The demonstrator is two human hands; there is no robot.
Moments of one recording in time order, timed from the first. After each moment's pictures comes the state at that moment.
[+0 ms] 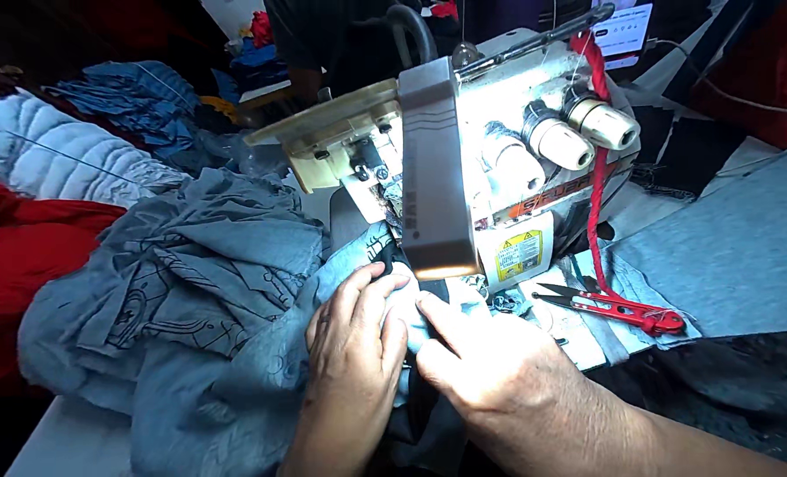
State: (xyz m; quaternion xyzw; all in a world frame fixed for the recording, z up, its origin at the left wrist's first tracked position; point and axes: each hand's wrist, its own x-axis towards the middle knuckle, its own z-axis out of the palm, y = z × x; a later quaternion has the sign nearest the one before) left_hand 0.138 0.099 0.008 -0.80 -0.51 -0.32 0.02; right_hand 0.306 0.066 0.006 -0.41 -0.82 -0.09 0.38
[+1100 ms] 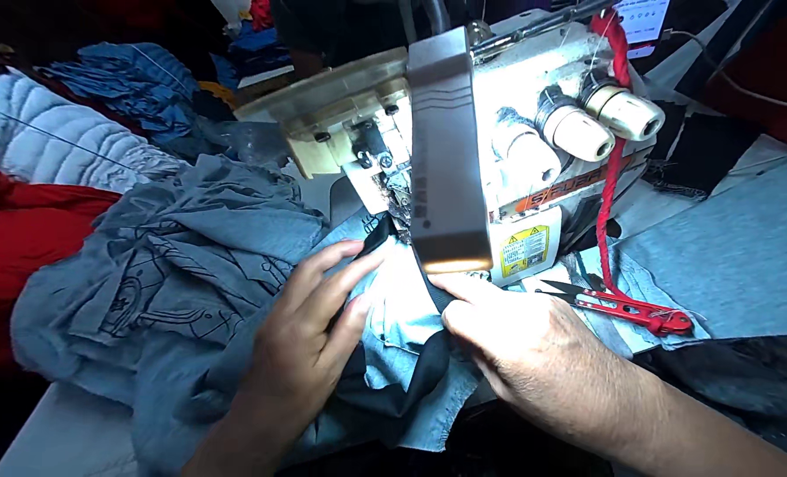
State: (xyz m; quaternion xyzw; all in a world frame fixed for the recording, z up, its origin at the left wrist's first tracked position) left_hand 0.093 0.123 0.025 -0.85 -0.40 -0.34 0.00; right_hand 0.329 0.081 0.005 -0.40 -0.83 0.01 0.39
